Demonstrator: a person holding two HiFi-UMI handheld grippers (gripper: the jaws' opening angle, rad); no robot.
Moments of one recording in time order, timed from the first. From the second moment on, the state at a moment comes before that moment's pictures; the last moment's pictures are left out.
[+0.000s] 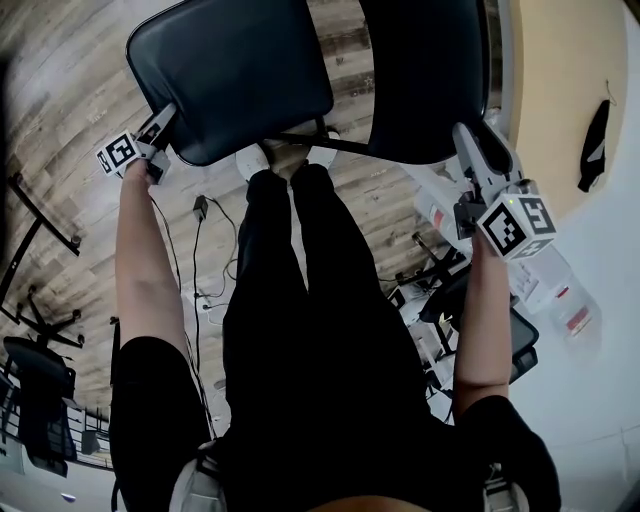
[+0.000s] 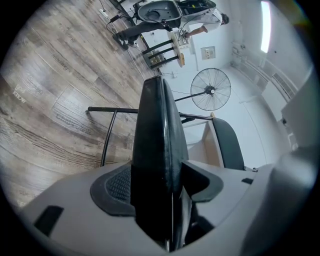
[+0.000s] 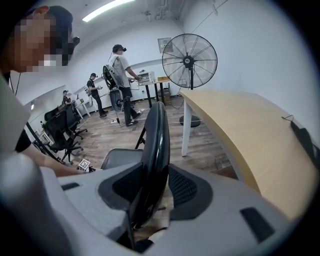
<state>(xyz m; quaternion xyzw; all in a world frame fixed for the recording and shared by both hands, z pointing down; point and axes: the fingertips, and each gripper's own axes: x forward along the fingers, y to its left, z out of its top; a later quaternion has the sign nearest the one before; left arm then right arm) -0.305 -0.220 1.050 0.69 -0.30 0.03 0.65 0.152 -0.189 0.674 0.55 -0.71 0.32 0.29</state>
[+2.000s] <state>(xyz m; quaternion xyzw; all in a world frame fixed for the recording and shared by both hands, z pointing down) -0.238 -0.126 0.527 0.80 -0.42 0.06 0.42 -0.011 -0.162 0.427 0.37 -0.90 0.21 0.12</state>
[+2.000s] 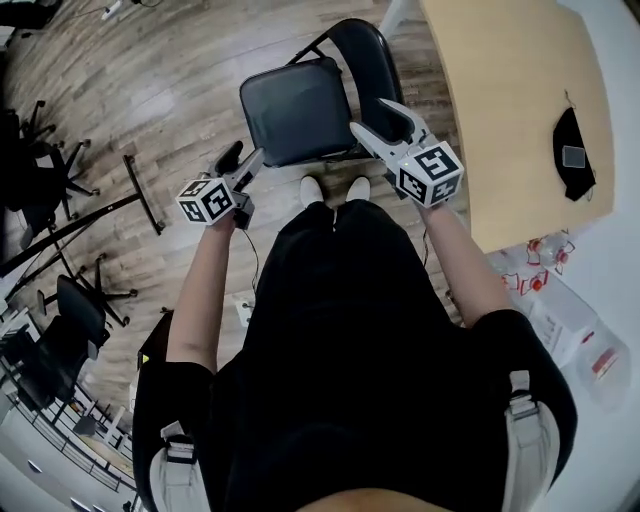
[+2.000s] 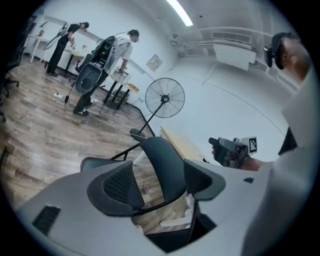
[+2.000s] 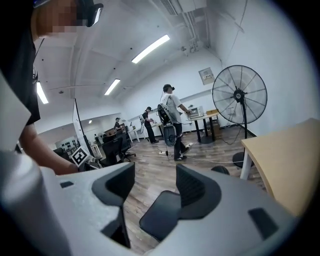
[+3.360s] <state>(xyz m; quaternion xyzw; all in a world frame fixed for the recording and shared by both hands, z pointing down) -0.165 -0.071 0.255 0.88 -0.46 0.01 0.09 -0.089 -0.085 0.249 0.22 -0.97 0.04 0.04</state>
